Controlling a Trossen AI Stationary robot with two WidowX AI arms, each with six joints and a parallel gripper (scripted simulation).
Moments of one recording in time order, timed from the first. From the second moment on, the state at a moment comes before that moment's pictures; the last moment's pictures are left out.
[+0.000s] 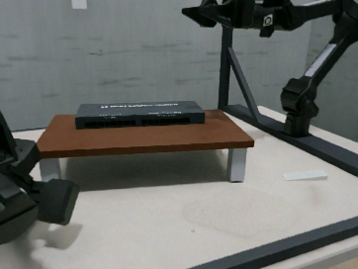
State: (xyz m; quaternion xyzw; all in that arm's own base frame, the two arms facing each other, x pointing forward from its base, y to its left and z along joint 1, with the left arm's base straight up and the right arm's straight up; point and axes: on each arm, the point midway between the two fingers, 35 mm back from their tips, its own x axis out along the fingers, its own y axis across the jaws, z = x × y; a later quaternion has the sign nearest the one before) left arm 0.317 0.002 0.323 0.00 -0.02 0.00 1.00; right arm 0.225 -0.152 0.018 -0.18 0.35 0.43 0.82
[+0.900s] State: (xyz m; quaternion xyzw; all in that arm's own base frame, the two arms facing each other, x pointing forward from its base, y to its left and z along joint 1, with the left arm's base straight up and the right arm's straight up) left arm 0.317 0.002 0.323 0.00 -0.02 0.00 1.00; right arm 0.227 -0.143 0.018 -0.18 0.35 0.42 0.82
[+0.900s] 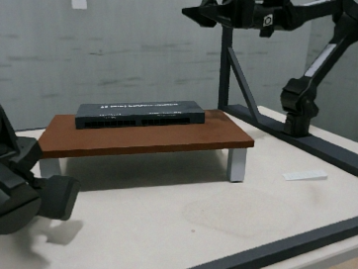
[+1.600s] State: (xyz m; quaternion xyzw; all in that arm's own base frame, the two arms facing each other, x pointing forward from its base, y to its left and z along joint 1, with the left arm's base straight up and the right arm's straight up) left arm 0.317 0.002 0.323 0.00 -0.02 0.00 1.00; right arm 0.225 -0.147 0.024 -0.19 0.35 0.42 0.82
